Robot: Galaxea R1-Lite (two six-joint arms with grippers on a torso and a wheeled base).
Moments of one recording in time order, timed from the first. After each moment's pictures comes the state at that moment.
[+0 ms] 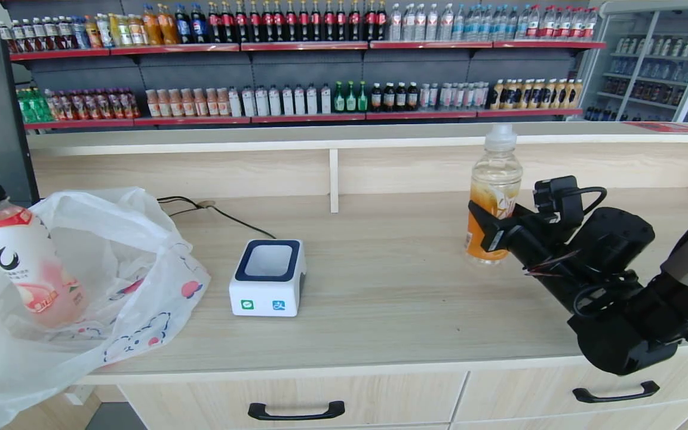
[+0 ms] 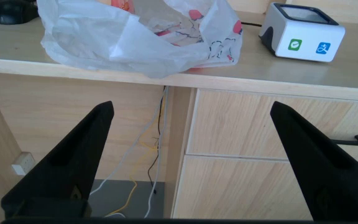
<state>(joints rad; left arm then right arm) 0.00 0.00 0.00 0.00 0.00 -0.03 0.23 2.06 -0.72 -1.57 0.04 -0.05</state>
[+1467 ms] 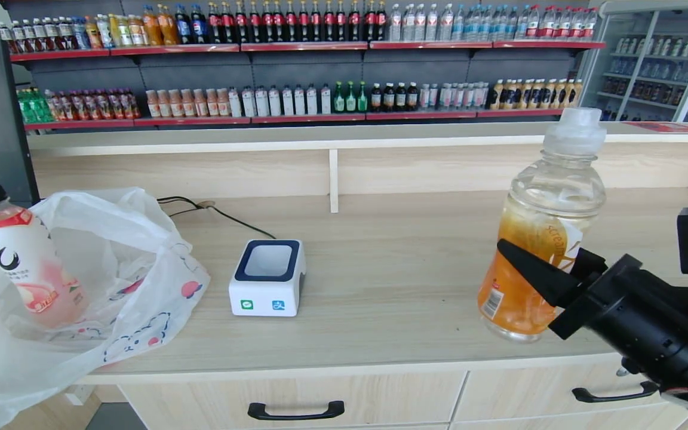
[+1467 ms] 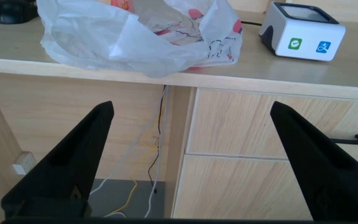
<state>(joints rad) 0.00 0.00 0.00 0.00 0.00 -0.02 0.53 1.52 -0.20 -1.57 0.05 0.09</state>
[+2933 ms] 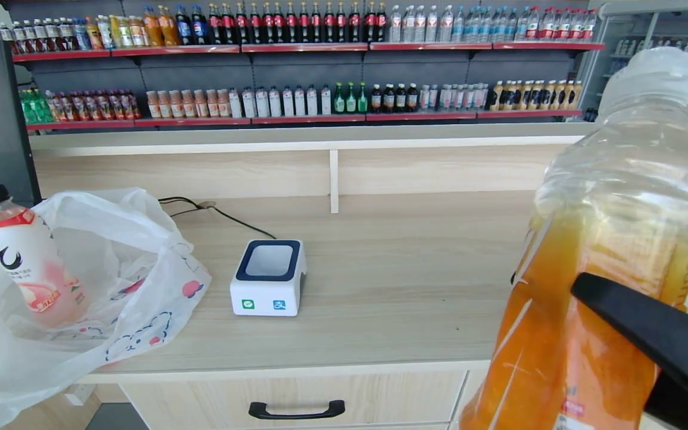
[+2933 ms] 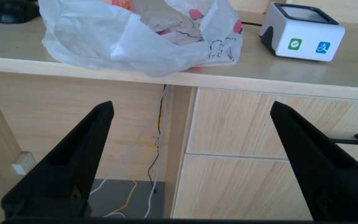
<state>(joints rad) 0.00 0.00 0.00 0.00 0.00 -0.03 0.94 1.34 -0.21 -1.57 0.12 0.81</state>
